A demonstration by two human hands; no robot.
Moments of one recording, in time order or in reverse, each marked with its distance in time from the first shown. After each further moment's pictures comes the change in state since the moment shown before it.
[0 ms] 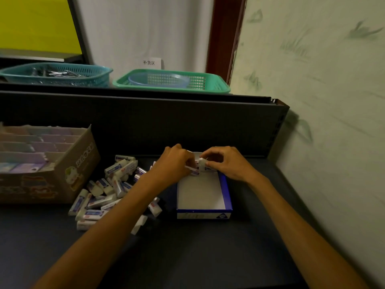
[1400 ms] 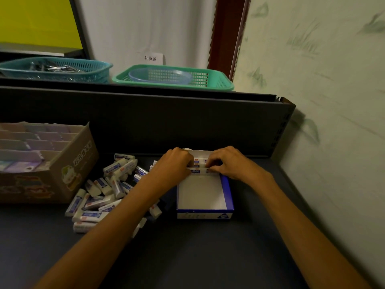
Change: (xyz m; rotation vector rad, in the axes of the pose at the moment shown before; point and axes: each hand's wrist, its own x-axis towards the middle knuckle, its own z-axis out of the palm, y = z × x) left_hand 0.005 0.003 0.006 0.032 -0.072 -0.086; right_hand 0.013 0.004 -0.002 -0.361 -0.180 0.054
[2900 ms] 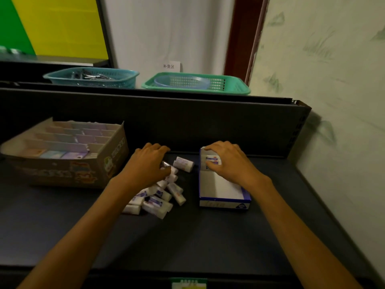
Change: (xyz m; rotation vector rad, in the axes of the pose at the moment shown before) left_hand -0.093 -0.055 -0.056 0.166 0.035 -0.223; right_hand -0.017 -0.079 0.008 -0.052 0.256 -0.031
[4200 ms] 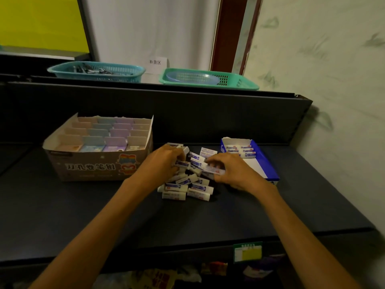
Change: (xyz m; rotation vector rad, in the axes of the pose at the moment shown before) left_hand -0.040 -0.077 -0.003 -0.201 -0.017 0.227; right_hand -0.022 -0.101 0.035 0.161 -0.146 0.149
